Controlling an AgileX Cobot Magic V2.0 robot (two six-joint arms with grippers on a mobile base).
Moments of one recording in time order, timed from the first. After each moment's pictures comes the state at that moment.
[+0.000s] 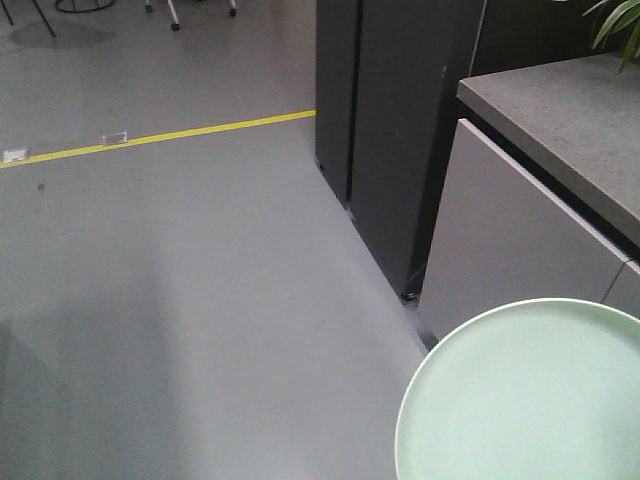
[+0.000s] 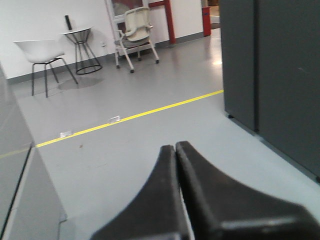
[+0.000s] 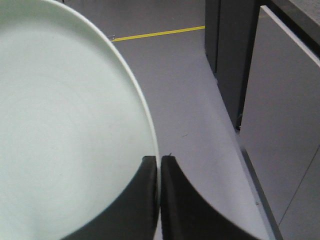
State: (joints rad) left arm 0.09 -0.01 0.02 0.01 0.19 -0.02; right arm 0.04 0.18 -0.54 0.31 0.90 -0.16
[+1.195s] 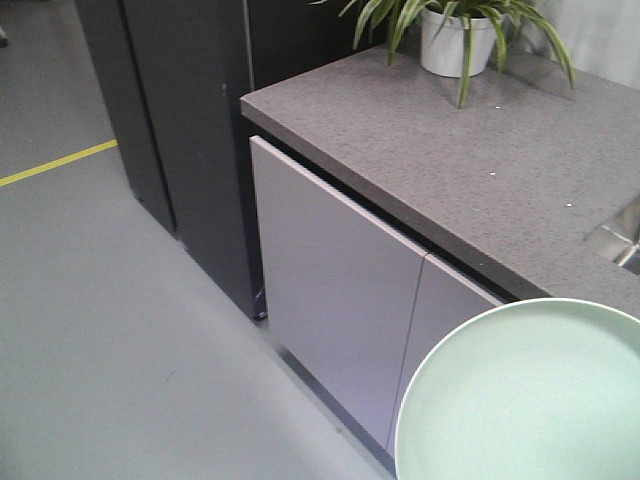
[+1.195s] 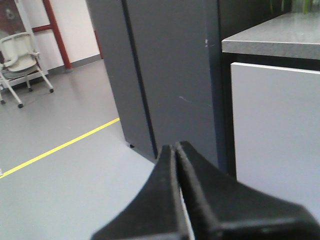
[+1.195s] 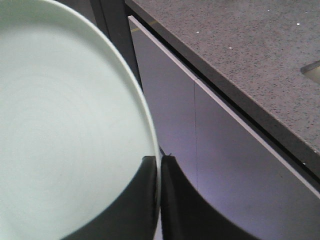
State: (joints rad) left arm 0.09 -0.01 0.02 0.01 0.19 -0.02; right arm 0.04 0.18 -0.54 0.31 0.90 -0.16
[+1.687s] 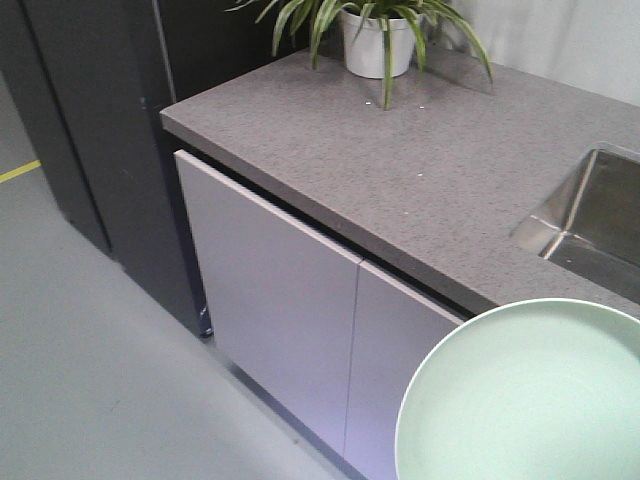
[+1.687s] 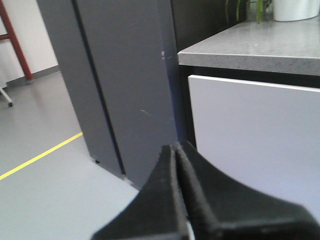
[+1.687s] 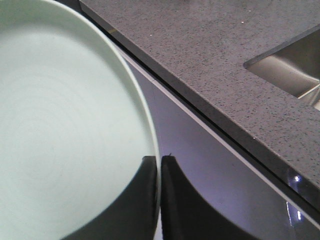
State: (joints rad) left arm 0.09 -0.01 0.02 0.01 0.19 -0.02; right arm 0.04 0.18 -0.54 0.31 0.90 -0.16
